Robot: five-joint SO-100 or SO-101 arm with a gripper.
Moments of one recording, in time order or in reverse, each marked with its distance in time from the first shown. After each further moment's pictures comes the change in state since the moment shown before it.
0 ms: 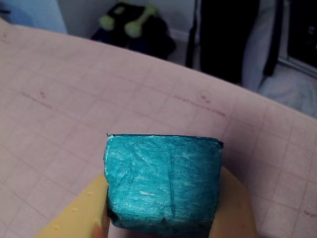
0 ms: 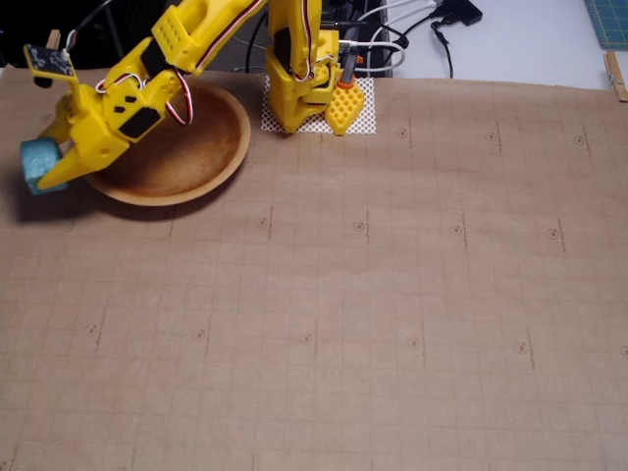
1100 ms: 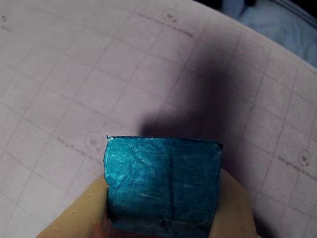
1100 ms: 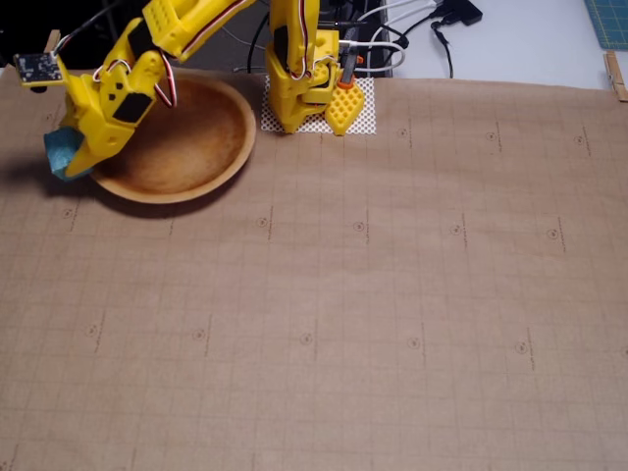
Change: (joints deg) arm 3.5 0.6 -9.8 30.9 -6.9
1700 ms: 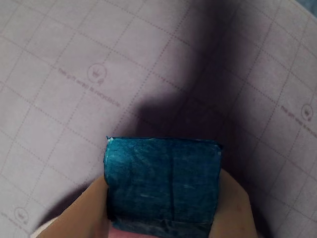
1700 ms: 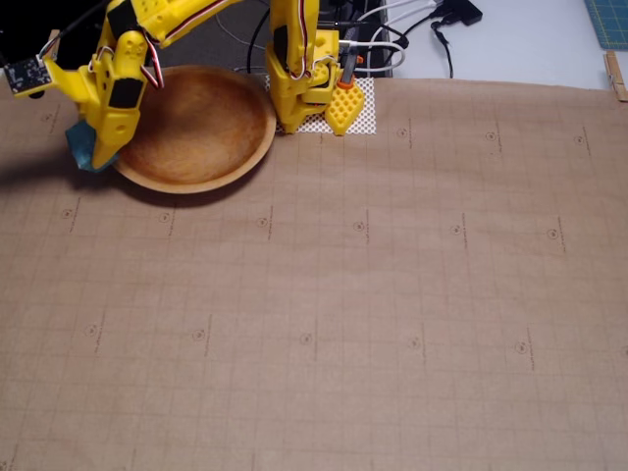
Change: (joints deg) arm 0.8 0.7 -7.8 22.5 -4.4
